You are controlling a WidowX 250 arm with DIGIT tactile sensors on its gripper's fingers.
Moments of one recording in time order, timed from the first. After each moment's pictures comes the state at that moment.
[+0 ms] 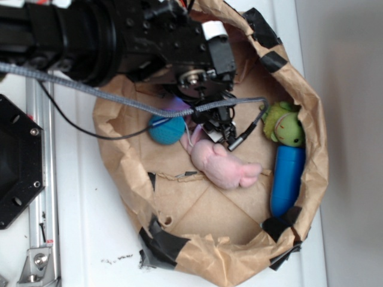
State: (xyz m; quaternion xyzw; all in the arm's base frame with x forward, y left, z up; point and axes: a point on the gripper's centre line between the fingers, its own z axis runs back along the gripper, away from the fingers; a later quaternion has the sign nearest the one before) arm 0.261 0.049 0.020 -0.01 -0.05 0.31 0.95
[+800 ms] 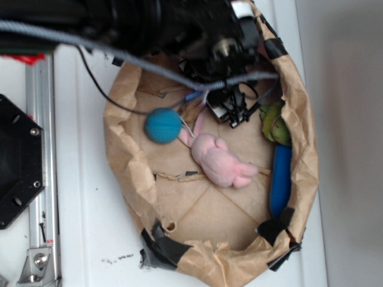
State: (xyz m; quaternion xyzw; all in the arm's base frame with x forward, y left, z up) arm 0.285 0.060 0.023 -0.04 -0.05 0.26 0.96
